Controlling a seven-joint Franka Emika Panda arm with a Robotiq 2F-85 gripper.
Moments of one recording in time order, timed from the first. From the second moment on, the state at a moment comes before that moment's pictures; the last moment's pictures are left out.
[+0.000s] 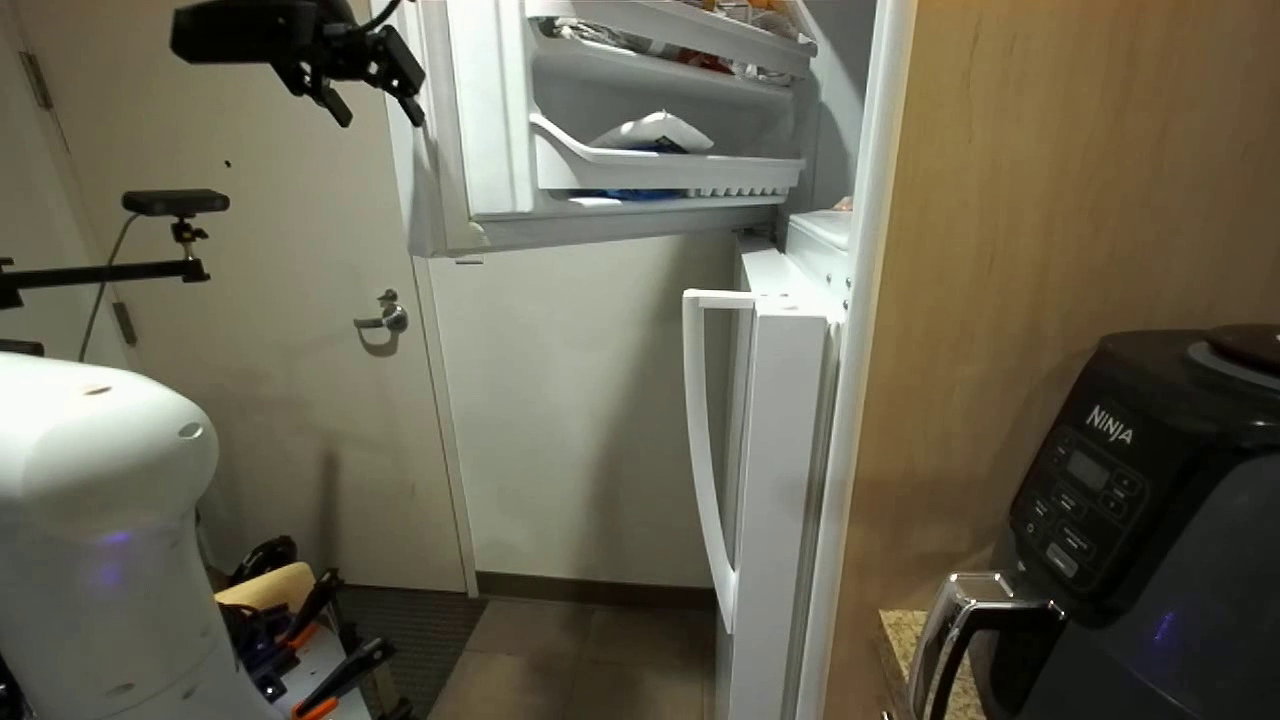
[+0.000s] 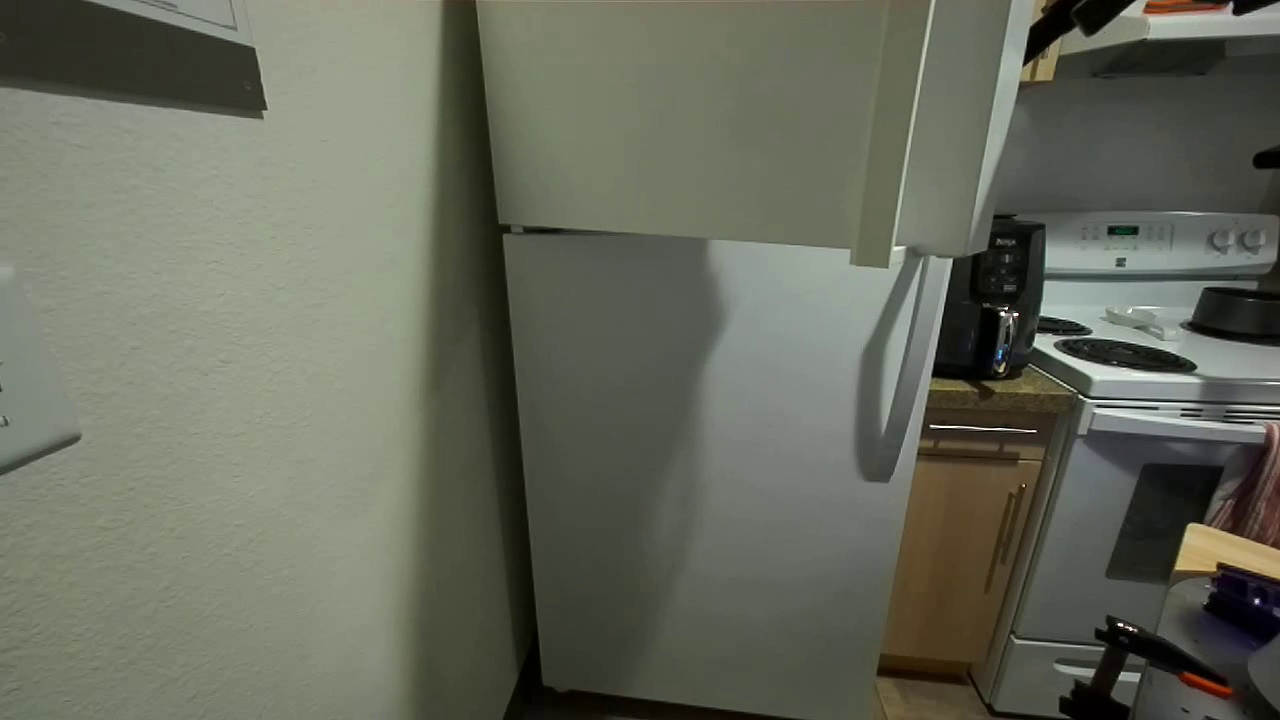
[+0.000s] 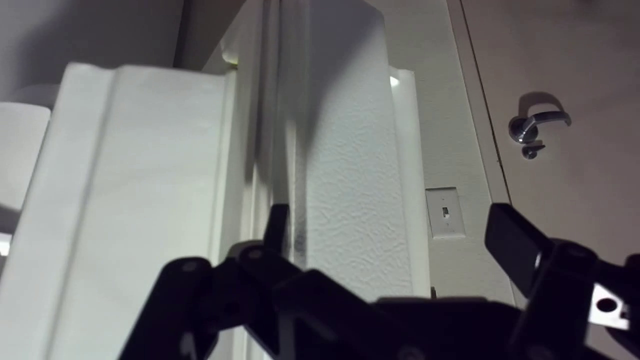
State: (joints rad) arm 0.48 -1.13 -0.03 -2.55 0.19 2.22 -0.23
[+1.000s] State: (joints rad) arm 0.50 -1.08 -0.01 -2.50 0.19 2.18 -0.33
